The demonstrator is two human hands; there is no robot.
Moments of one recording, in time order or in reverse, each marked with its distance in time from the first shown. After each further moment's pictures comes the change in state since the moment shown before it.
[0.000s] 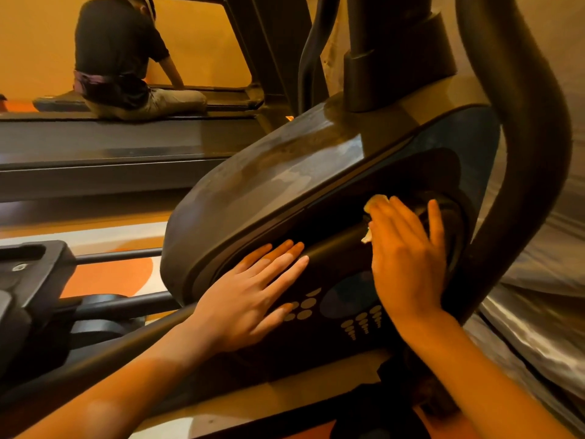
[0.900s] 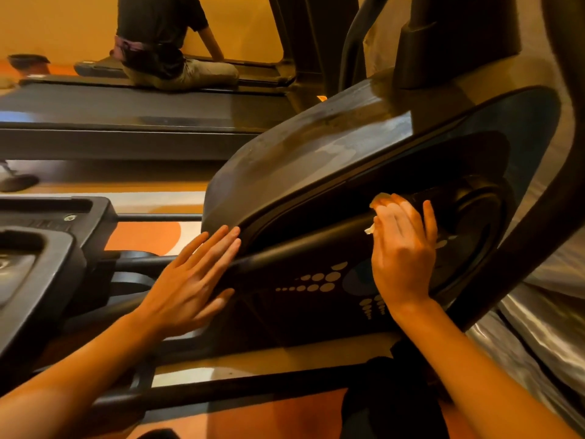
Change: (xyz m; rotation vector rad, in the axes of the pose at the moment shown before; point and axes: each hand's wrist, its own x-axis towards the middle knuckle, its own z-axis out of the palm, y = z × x) left_hand -0.128 -0.036 0.002 0.018 0.106 -0.226; right_hand -0.030 -0.038 0.032 0.110 0.106 -0.093
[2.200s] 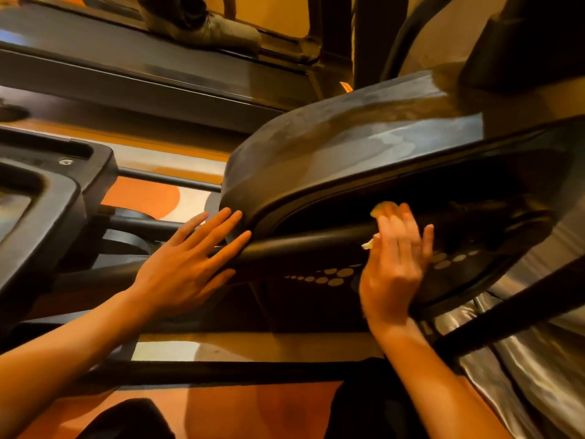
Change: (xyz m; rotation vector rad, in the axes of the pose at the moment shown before) left_hand -0.035 -0.023 0.030 0.152 0.019 -0.035; right_hand -0.030 -0.047 0.027 0.082 0.039 -0.067
